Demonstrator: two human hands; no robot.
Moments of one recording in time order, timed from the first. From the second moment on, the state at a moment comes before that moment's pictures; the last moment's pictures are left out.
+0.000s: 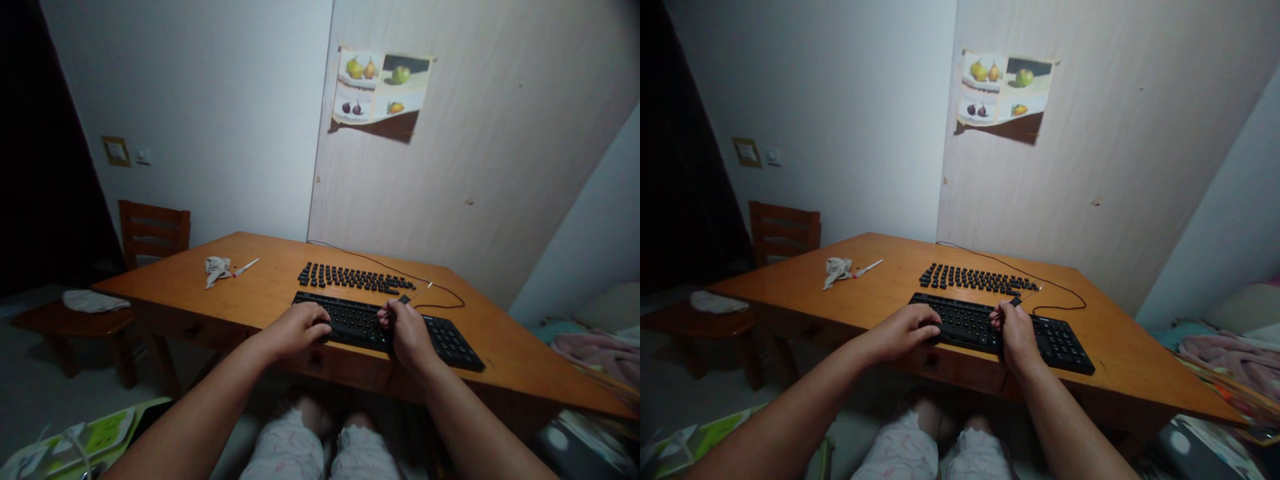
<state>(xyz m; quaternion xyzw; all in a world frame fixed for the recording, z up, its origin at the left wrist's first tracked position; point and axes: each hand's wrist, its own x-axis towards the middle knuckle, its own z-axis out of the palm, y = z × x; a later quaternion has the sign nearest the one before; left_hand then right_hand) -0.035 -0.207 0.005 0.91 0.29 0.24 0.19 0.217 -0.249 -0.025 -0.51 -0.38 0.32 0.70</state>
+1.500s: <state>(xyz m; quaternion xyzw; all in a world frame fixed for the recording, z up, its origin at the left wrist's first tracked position) -0.032 -0.188 -0.003 0.89 0.29 0.25 0.24 0.226 -0.274 -0.011 -0.56 -0.72 0.26 0.32</state>
